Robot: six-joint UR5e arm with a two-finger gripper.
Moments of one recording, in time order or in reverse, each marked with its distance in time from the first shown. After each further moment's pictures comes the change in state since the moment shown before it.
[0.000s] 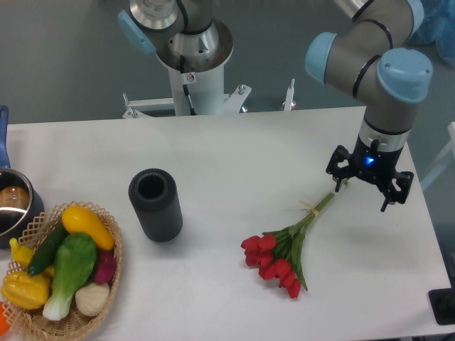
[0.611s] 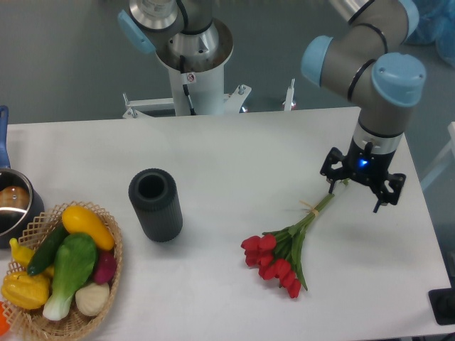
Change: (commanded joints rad) arm 0.000 0.020 -0.165 0.149 -0.071 -0.018
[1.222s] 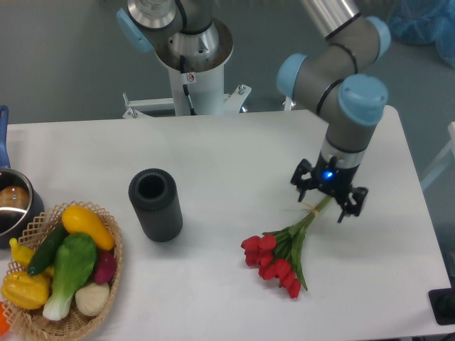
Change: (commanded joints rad) arm -0.106 -0.075 -0.020 -0.006 0.014 -0.037
